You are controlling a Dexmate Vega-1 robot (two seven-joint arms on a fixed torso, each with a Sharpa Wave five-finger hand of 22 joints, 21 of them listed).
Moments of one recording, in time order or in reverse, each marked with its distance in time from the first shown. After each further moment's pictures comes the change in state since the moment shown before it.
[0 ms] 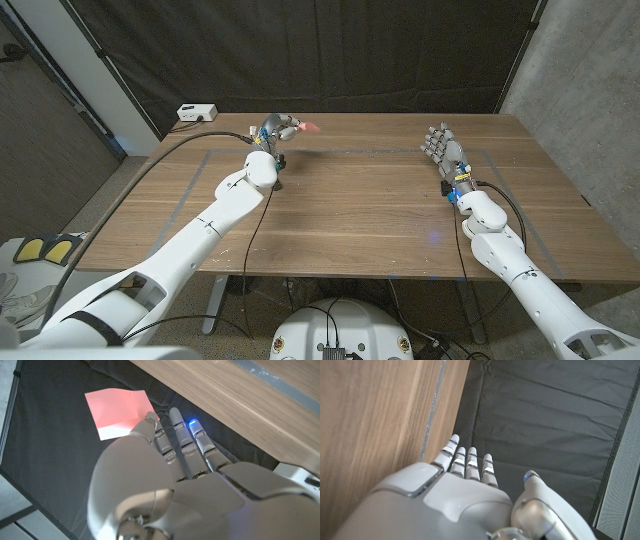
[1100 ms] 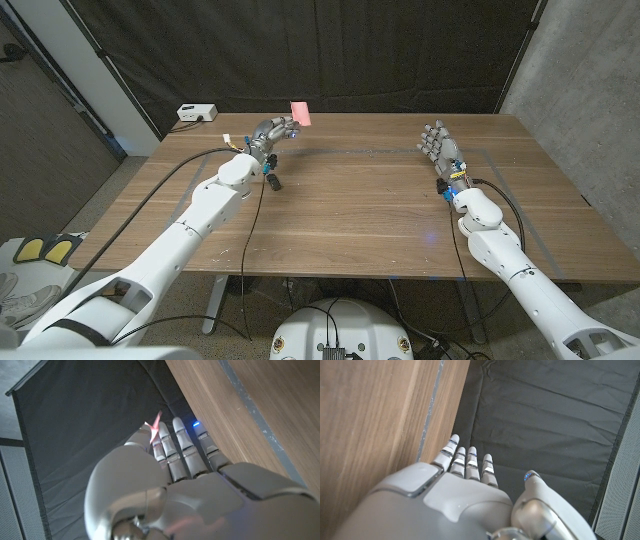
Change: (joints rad) left arm 0.032 0.029 -0.106 0.088 -0.439 -0.215 -0.236; left_hand -0.238 -0.047 -0.084 0.064 -0.008 -0.591 0.018 -0.268 -0.035 -0.414 0.140 -0.207 0.014 -0.296 0.034 -0.157 -0.044 -0.131 0.074 0.003 -0.001; right arm -0.005 -0.002 -0.021 -0.044 -0.019 -0.024 -0.036; right_hand 0.005 -0.005 0.000 0.000 -0.005 0.000 0.000 -0.004 0.000 0.007 -0.004 -0.004 0.000 0.000 0.000 0.000 0.000 0.000 0.000 0.000 0.000
